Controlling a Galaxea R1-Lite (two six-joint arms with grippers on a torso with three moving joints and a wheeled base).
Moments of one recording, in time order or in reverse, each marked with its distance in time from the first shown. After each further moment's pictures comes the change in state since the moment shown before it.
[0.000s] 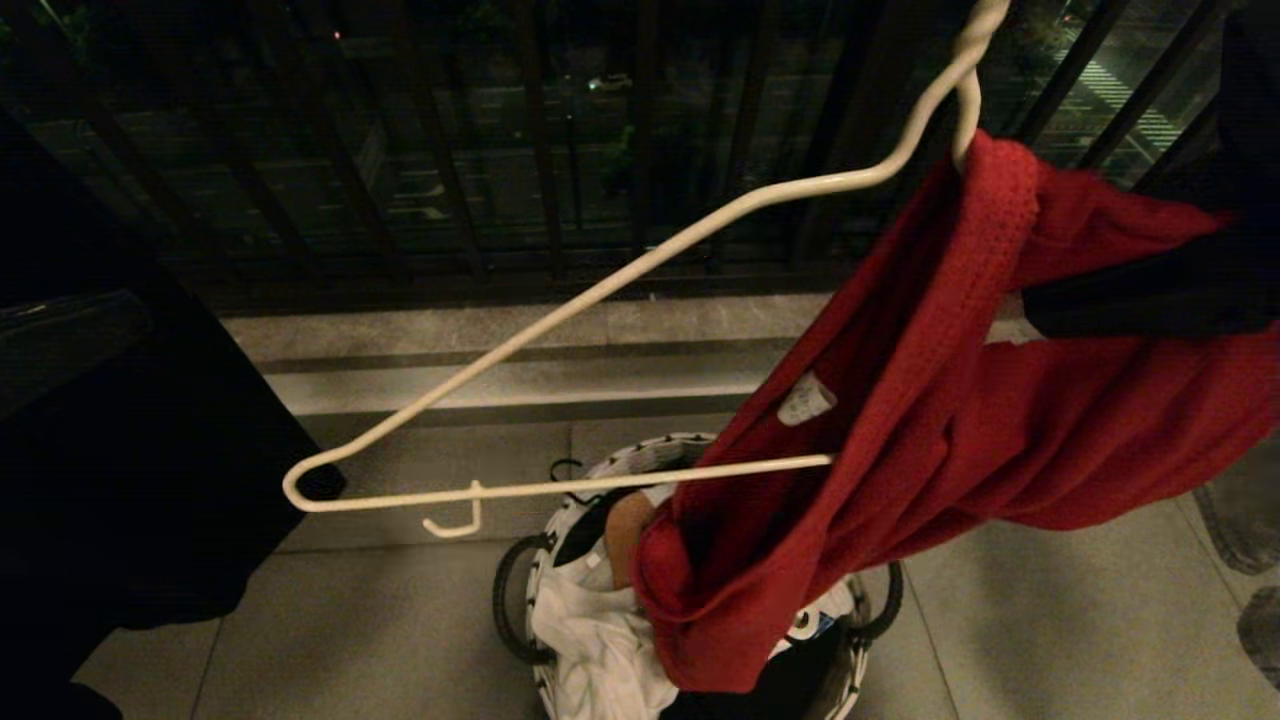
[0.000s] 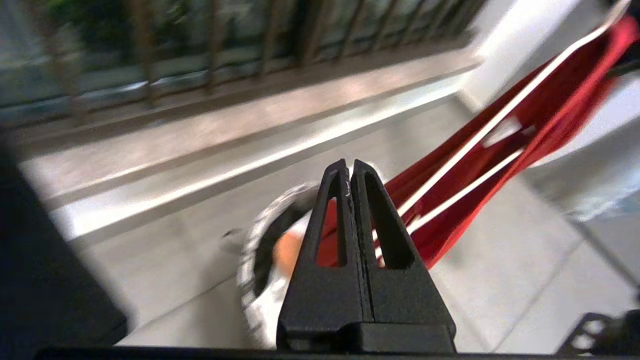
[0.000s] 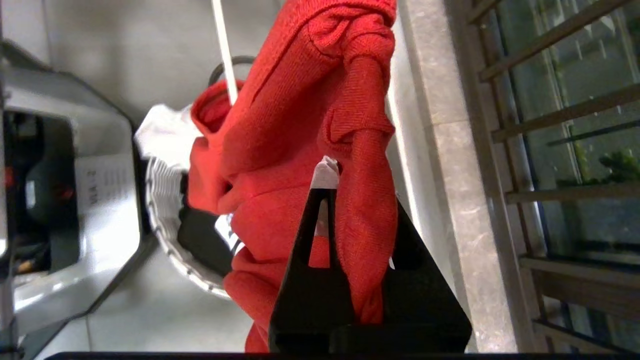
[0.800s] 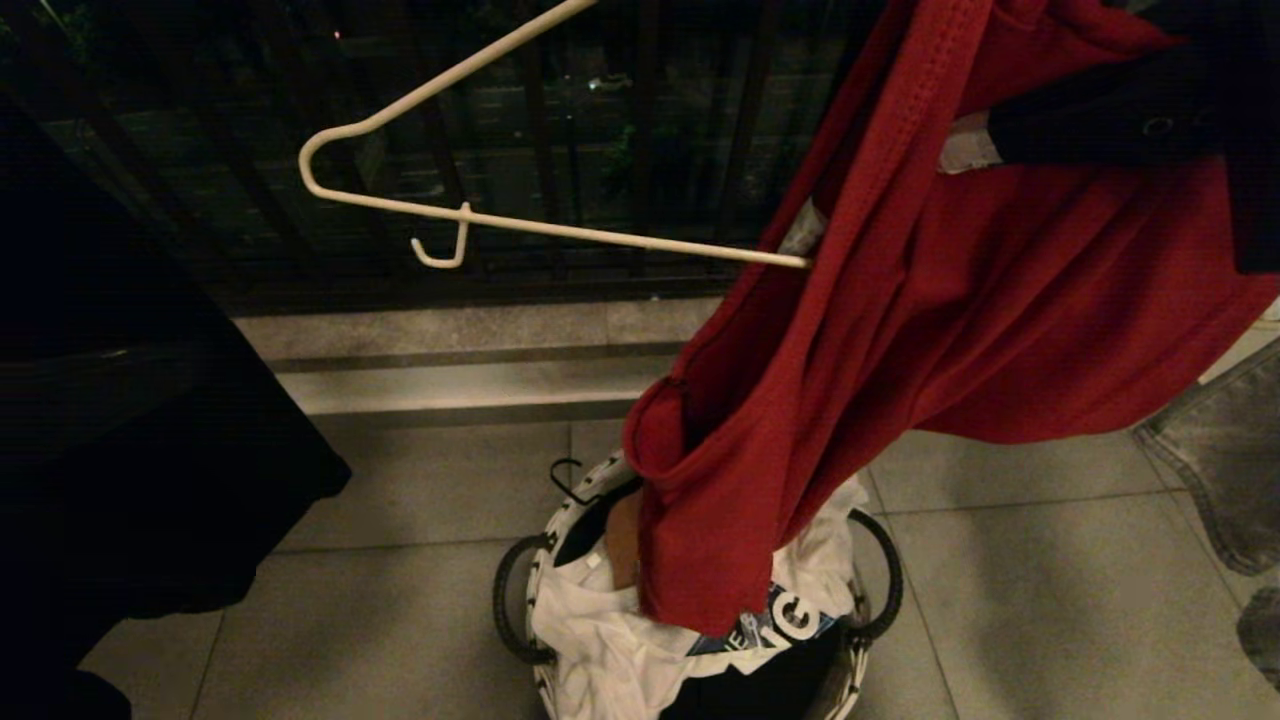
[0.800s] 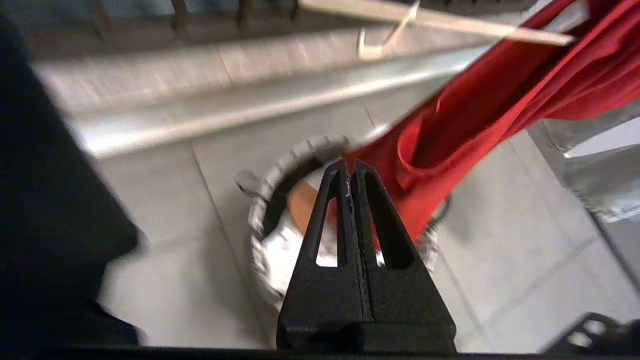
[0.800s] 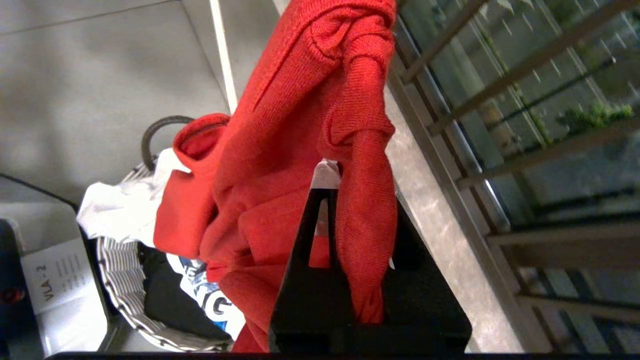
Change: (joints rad) left arm 0.010 0.074 -0.082 0.185 0.103 -0.192; right arm -0.090 0.025 -0.042 -0.176 -0.022 0.133
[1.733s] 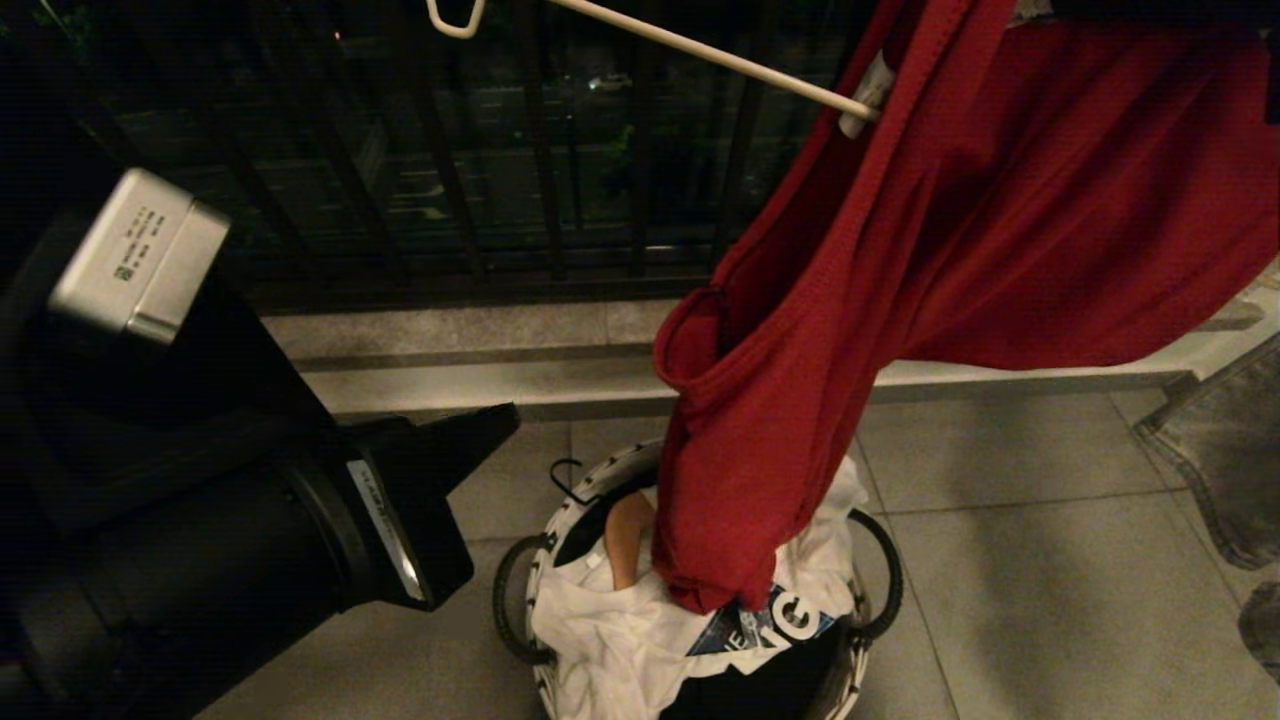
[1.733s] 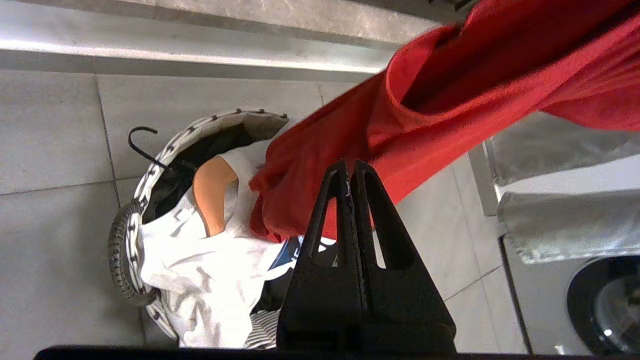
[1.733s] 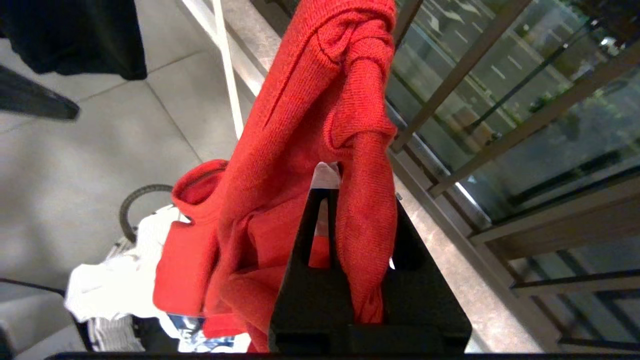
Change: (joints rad) left arm -0.010 0.314 0.121 -0.375 -0.018 -0.316; right arm -0.057 -0.017 -0.015 -0.137 0.000 0.144
